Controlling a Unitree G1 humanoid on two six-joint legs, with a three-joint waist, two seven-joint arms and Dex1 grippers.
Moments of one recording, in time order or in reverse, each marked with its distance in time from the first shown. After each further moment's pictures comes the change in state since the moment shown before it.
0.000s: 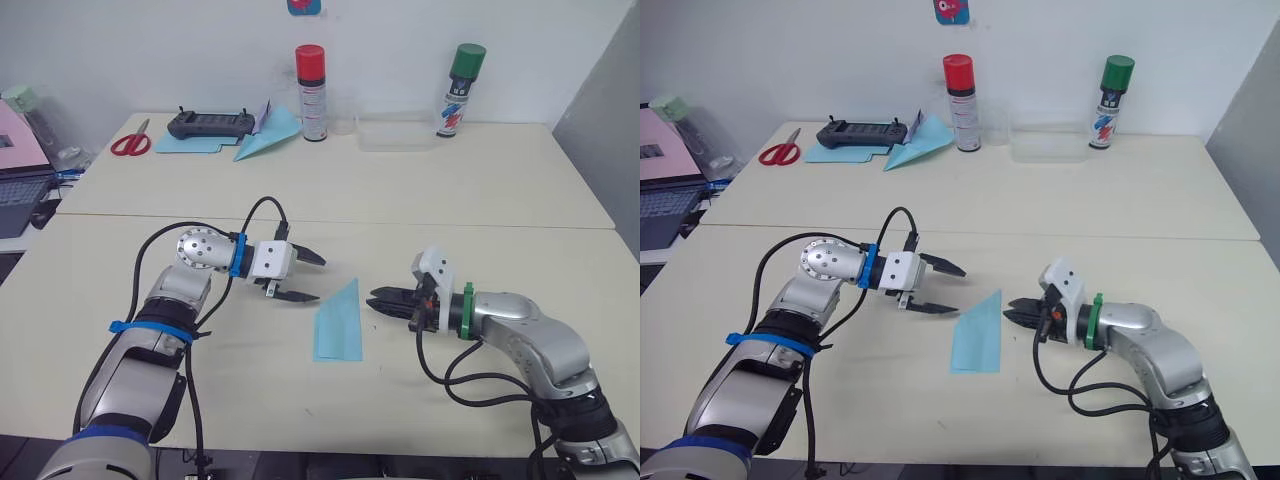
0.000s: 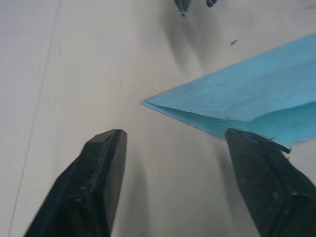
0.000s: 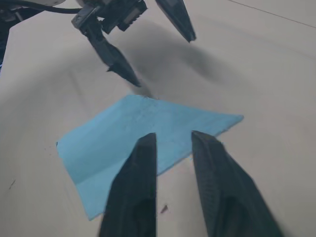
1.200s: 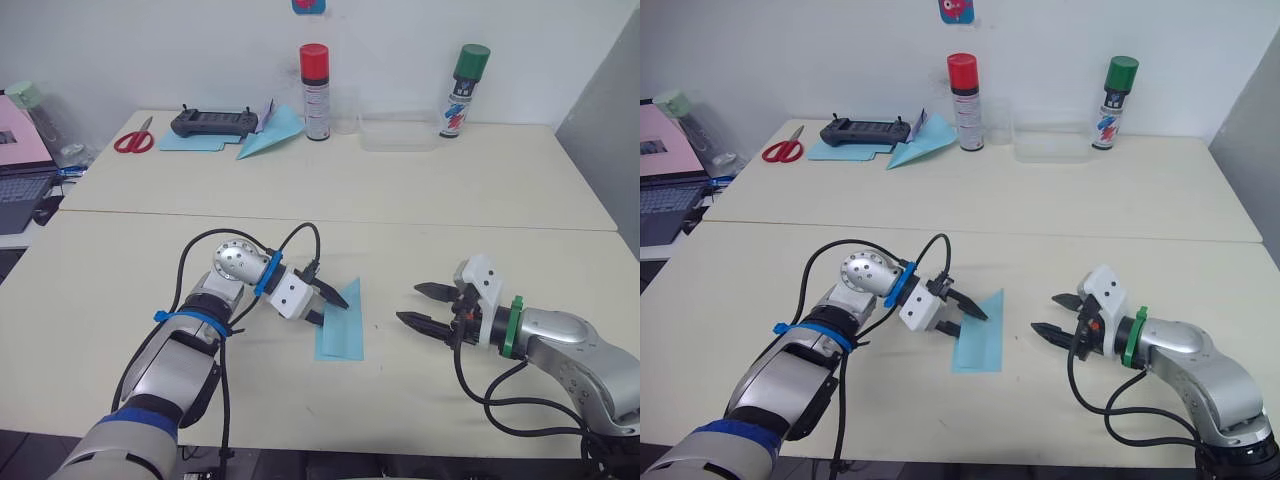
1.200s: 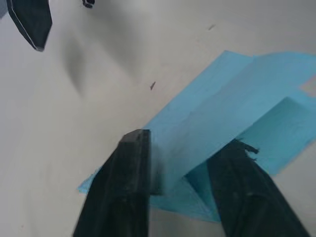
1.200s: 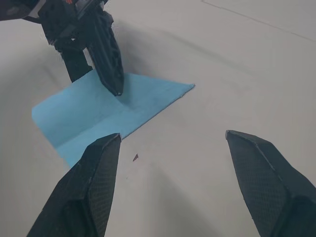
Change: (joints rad) left arm -0.094 -0.153 -0.129 0.249 -0.045 -0.410 -0.176; right arm 0.174 -0.105 -0.121 -0.154 0.064 -0.022 -0.099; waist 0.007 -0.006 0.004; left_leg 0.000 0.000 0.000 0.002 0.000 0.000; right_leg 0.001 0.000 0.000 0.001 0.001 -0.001
